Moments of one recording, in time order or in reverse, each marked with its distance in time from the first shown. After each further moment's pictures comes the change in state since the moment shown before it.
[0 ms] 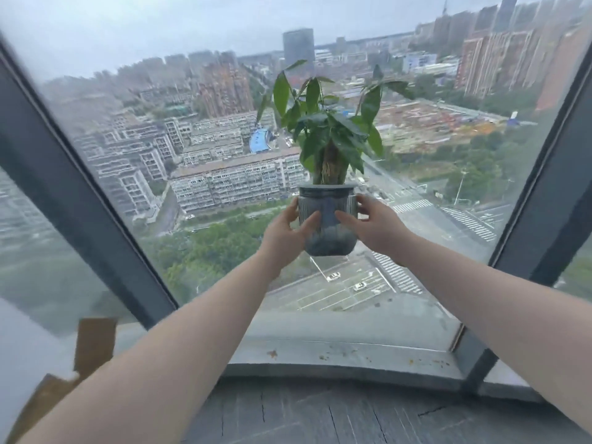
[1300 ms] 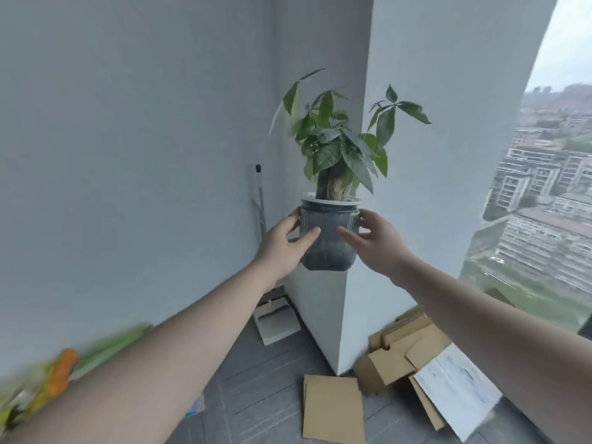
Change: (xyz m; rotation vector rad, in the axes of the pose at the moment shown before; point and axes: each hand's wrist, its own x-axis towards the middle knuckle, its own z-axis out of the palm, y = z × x) left_hand -0.890 -0.108 -0.575 0.067 1.238 -0.241; right_hand -0.690 -0.511 0.511 0.194 -1.033 -0.779
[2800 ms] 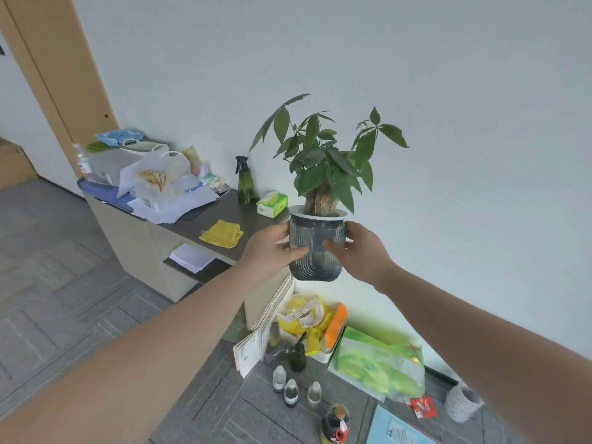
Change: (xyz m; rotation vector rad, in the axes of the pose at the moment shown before) left_hand -0.157 -0.296 -0.880 0.268 0.831 -0.453; right_hand 0.064 -0.470 0.891 0.103 -0.870 -0.477
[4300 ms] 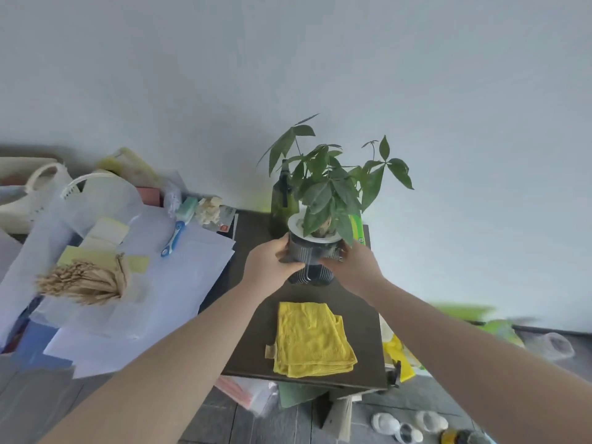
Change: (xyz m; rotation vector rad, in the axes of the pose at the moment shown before) left_hand 0.558 -0.341 -0.267 0.233 -0.418 0.063; right_hand 0.528 -0.041 0.397 -0.053 0.132 0.546
